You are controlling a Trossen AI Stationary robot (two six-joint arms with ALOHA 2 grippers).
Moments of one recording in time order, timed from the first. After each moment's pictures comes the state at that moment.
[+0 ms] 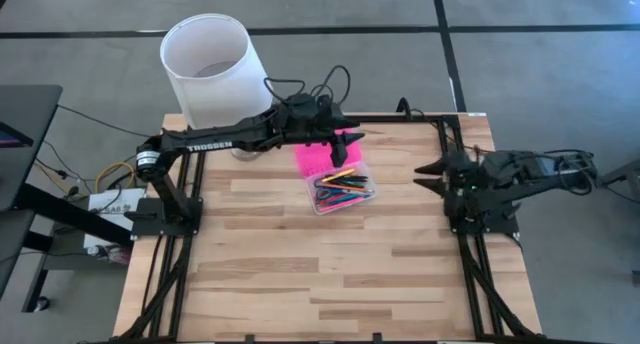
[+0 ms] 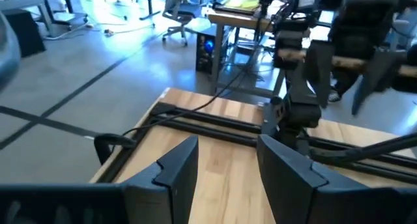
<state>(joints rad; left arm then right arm) 0.23 1.74 1.63 -0.11 0.01 -0.07 0.21 0.46 0.73 -0.61 0.34 0.21</state>
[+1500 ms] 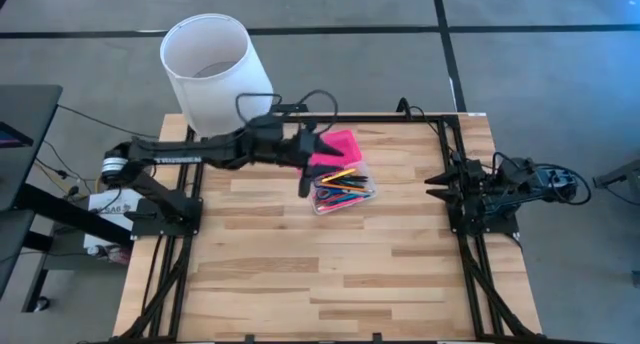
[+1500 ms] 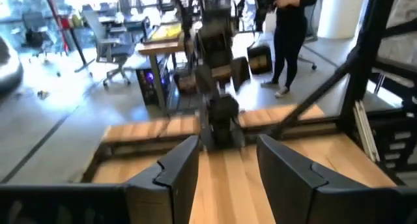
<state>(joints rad) 0.14 1.48 1.31 0.05 0.19 0.13 0.20 0.00 0.43 -0.50 0.17 0.16</state>
